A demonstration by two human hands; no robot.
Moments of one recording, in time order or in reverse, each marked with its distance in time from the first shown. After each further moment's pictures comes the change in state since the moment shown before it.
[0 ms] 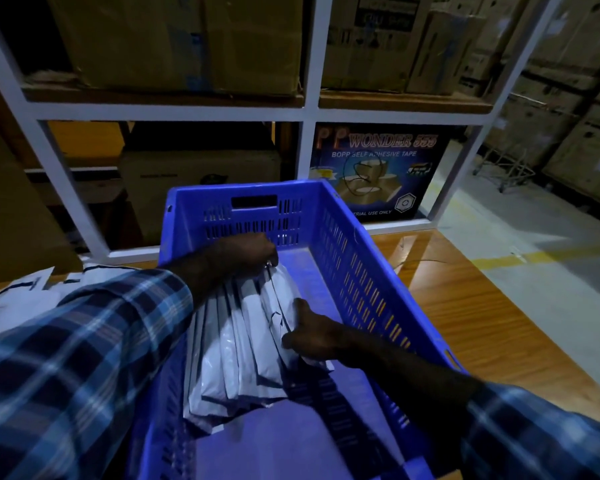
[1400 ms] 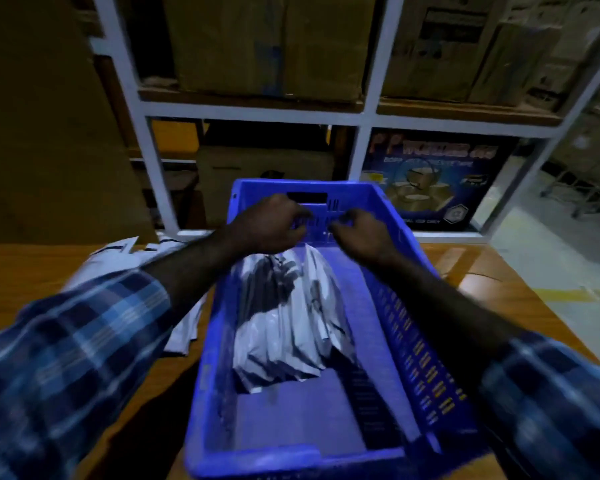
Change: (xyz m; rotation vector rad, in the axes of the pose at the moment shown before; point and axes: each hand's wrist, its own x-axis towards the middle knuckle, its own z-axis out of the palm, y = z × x) left_hand -0.102 0.021 -0.046 -0.319 0.560 -0.242; right_hand -0.007 -0.072 -0.066 -0.016 0.578 -0.272
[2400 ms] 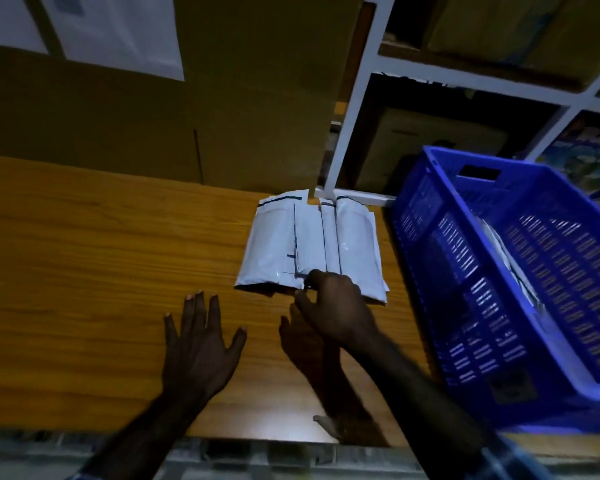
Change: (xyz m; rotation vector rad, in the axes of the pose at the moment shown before) left_hand -0.477 -0.229 0.036 0.150 -0.074 -0.853; right_hand -0.175 -0.223 0.322 -0.280 -0.240 -0.274
